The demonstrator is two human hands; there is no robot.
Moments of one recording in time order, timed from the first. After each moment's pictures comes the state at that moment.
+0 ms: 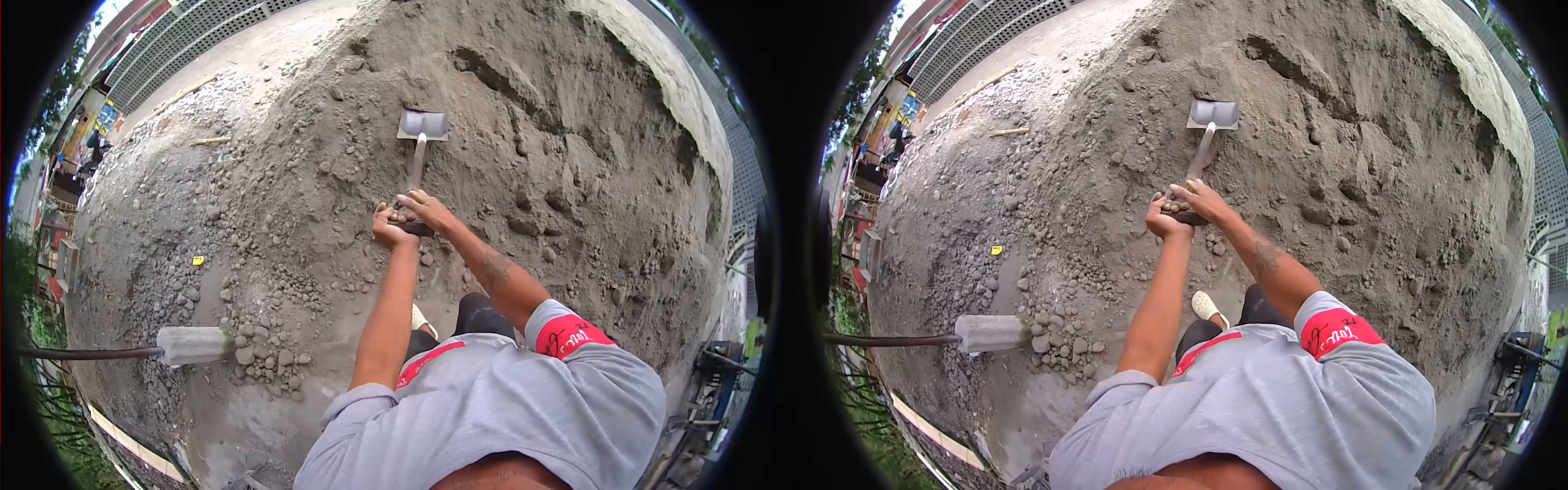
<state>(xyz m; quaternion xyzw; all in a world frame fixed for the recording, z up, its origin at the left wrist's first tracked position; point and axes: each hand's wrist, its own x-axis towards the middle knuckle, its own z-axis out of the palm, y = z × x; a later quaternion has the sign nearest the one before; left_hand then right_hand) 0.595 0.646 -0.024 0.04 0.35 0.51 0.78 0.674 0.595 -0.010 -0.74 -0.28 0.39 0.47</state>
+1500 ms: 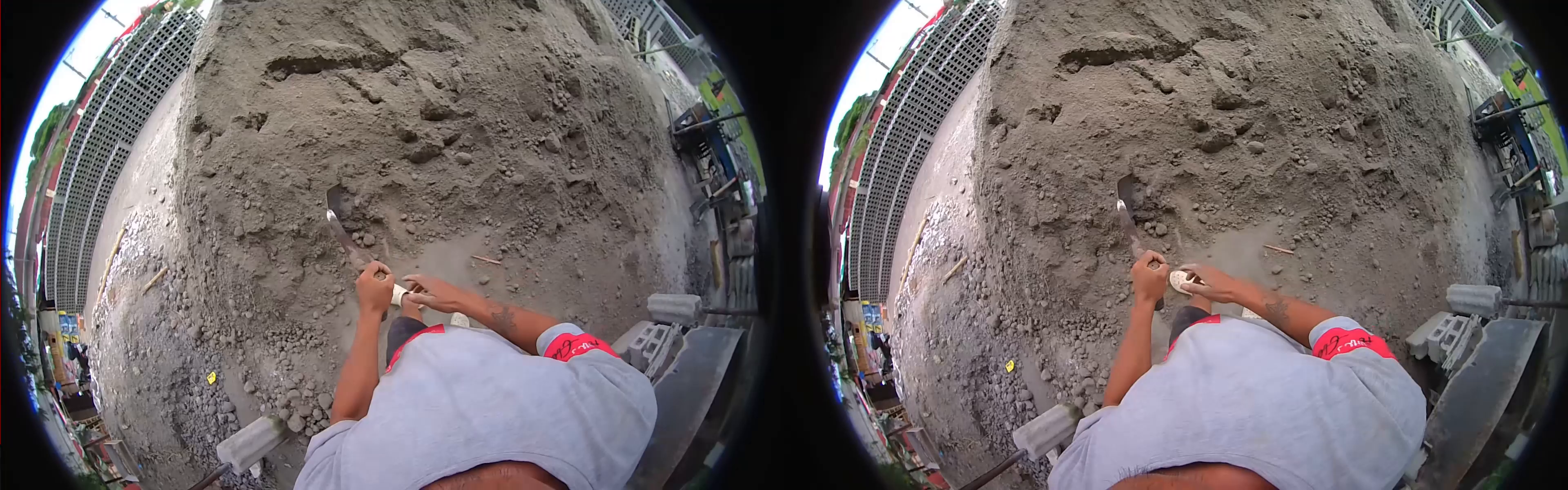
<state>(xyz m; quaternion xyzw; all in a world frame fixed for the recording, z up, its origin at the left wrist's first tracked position) 0.459 0.466 -0.057 0.84 0.20 0.06 0.50 0.485 0.289 -0.091 -0.73 -0.33 0.31 0.51</state>
